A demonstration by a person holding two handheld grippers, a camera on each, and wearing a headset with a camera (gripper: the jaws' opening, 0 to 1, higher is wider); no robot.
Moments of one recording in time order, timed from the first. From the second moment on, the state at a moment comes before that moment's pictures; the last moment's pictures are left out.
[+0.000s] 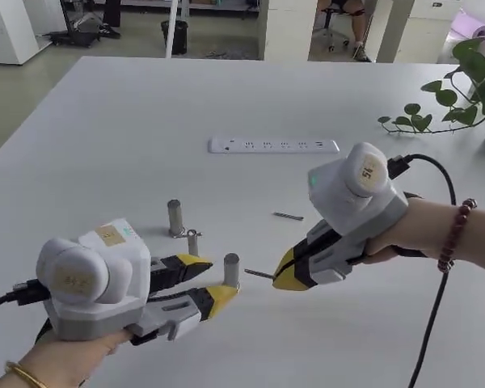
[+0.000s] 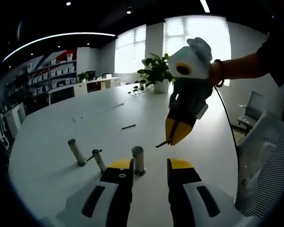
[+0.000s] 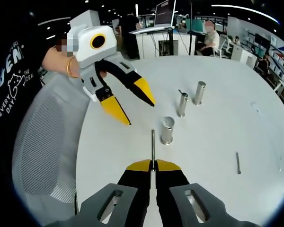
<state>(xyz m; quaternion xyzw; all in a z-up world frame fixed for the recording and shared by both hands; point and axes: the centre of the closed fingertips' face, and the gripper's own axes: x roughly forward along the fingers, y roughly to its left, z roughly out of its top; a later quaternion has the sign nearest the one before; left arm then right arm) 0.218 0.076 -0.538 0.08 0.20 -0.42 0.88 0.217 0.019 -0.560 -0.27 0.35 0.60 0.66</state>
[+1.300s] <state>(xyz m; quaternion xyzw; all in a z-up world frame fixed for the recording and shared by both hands) 0.251 0.061 -0.573 0.14 0.23 -0.38 0.89 0.245 0.026 -0.570 -0.35 0.33 0.61 0.63</state>
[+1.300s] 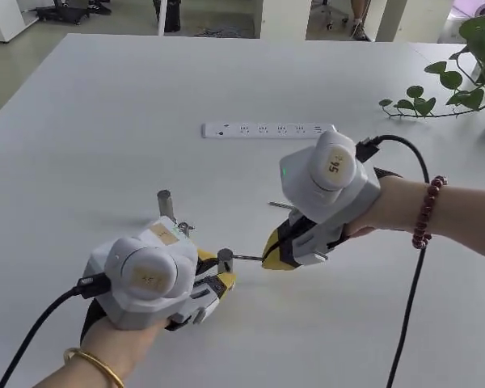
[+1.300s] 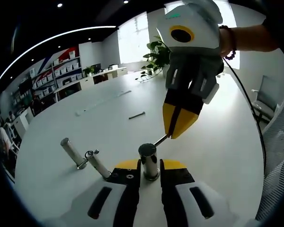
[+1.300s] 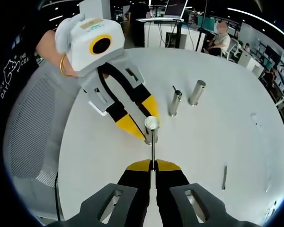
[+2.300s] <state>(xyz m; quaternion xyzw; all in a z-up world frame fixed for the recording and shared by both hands) 0.254 0.061 -0.576 0.07 0.24 -0.39 0.89 0.246 0.048 -0.565 -0.38 0.31 0.63 0.60</state>
